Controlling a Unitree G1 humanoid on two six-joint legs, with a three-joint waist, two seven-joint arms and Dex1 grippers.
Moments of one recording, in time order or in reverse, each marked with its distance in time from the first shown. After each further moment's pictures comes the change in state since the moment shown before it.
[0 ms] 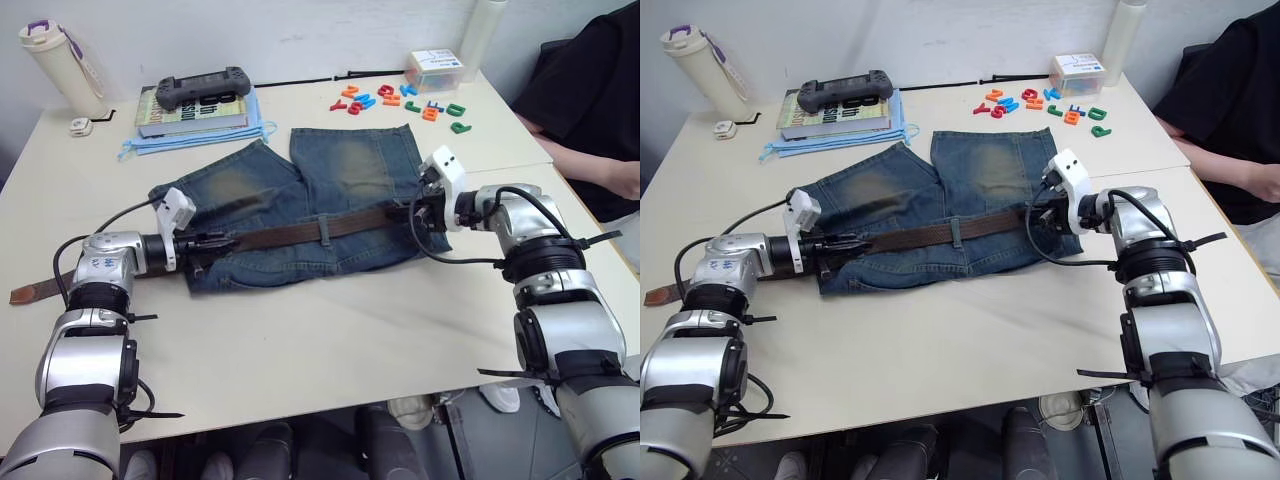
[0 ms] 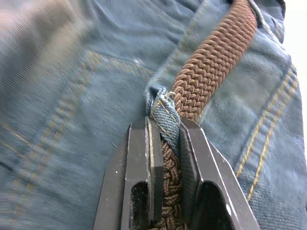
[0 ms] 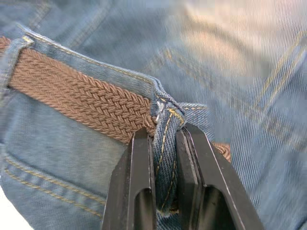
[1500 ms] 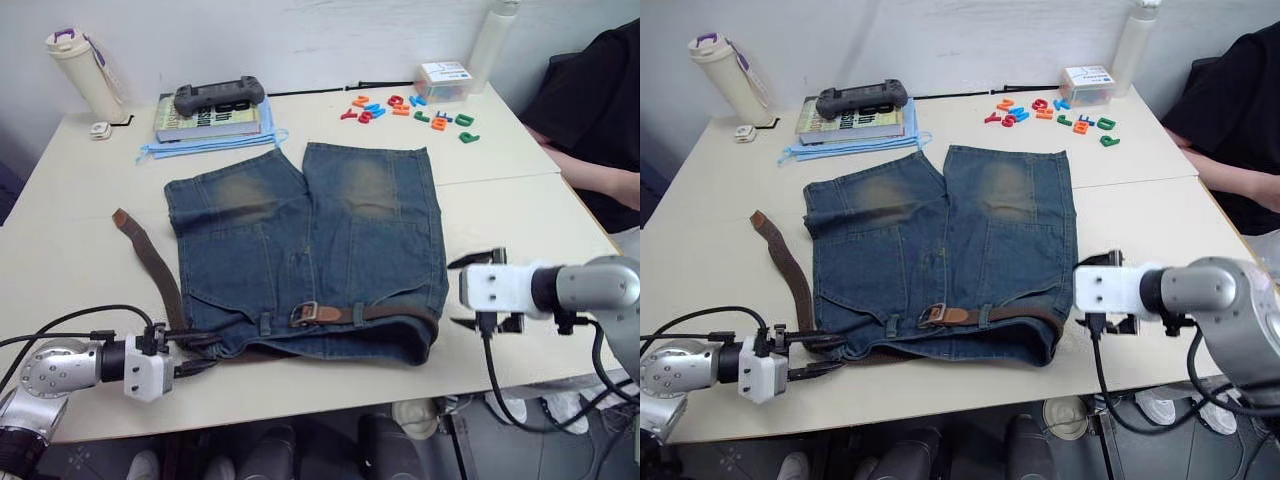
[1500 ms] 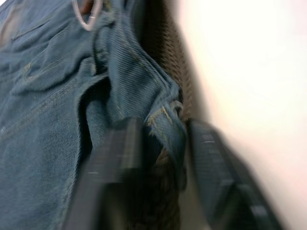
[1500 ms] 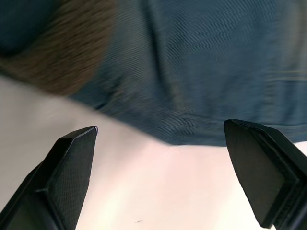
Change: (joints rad) left arm 0.920 0.323 -0.123 -0.792 -0.080 -0.914 0.220; right arm 0.781 -0.590 -0.022 -1.231 -0.120 -0.115 0.062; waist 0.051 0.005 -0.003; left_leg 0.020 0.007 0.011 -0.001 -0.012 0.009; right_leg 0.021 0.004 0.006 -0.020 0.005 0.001
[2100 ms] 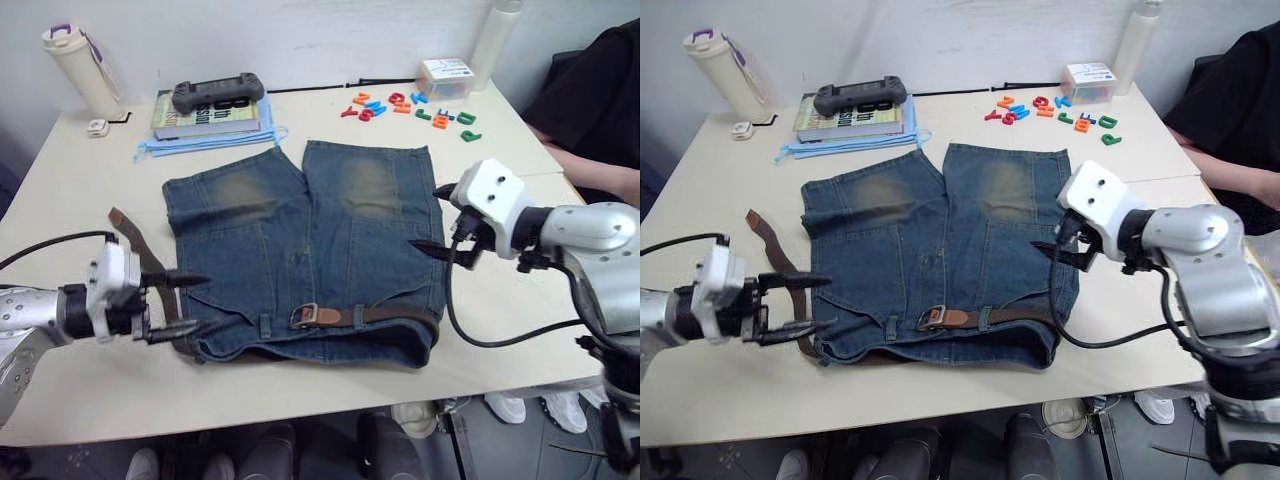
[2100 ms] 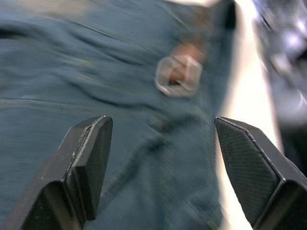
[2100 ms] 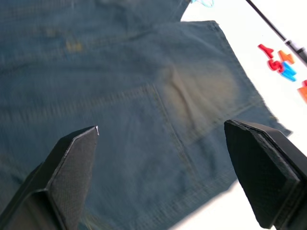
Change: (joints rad) left arm -0.068 0.057 0.244 -0.398 -0.565 1.164 0.074; right arm -0.303 0.362 -0.053 0.020 0.184 0.492 -0.278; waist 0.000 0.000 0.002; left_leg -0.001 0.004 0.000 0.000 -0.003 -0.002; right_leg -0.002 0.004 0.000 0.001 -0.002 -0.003
